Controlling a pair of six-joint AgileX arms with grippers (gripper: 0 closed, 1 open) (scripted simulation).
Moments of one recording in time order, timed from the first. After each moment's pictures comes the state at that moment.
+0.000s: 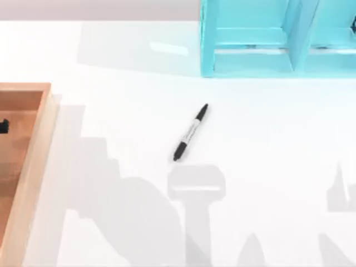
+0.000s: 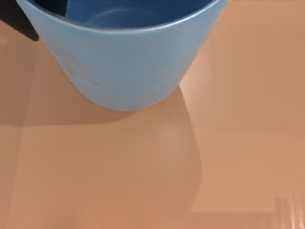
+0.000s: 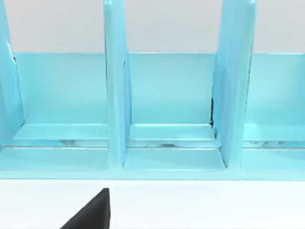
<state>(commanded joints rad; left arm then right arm) 0.20 1.85 1.23 -0.89 -0.01 0.18 0.00 0.00 0.00 0.00 0.00 0.00</state>
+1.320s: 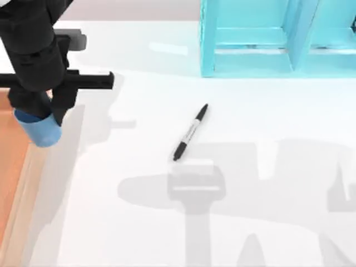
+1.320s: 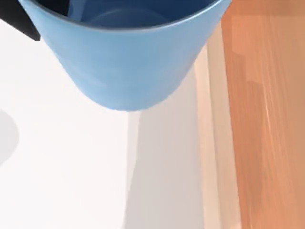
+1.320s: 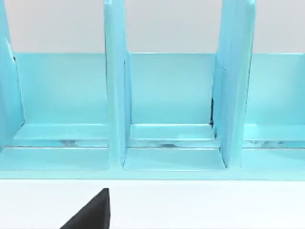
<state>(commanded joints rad) -0.33 1.81 1.62 -1.39 -0.02 -0.30 0.00 0.00 0.00 0.00 0.00 0.00</state>
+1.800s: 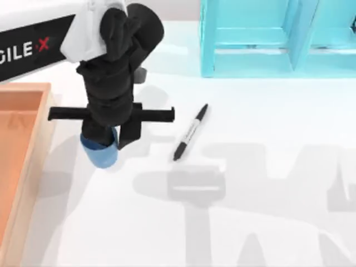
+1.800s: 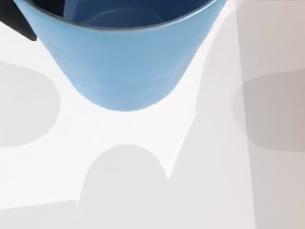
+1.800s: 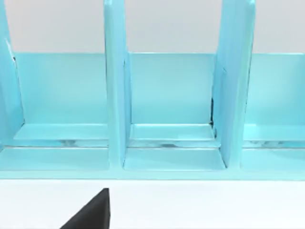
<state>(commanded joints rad) -0.55 1.92 1.50 -1.14 -0.07 -0.52 0.00 0.00 0.00 0.00 0.00 0.00</state>
